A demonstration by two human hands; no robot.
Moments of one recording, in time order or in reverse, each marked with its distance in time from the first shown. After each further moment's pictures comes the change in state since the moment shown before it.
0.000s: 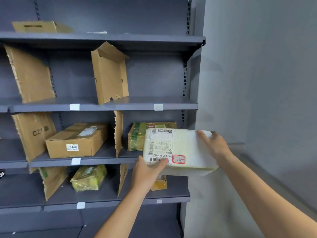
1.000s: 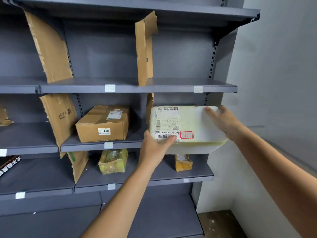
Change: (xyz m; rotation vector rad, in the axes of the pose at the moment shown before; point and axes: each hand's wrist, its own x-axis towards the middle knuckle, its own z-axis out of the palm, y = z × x) left_hand 0.065 -0.039 -0.171 -0.038 -0.034 0.067; right_hand -0.031 -0.097 0.154 -0.215 0.026 0.016
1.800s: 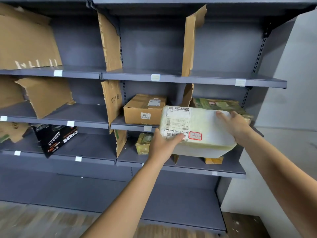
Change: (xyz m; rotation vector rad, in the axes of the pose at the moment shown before) left_hand -0.065 -0.024 -0.093 -0.017 0.117 -0.117; right_hand -0.076 -0.029 0.067 0.012 -0.171 -0.025
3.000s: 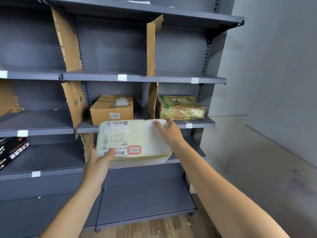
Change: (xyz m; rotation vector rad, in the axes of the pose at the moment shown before) left_hand -0.042 -0.066 -0.116 -0.184 -0.027 -0.016; right_hand -0.124 -0.039 0.072 0.172 -0.061 -0.020
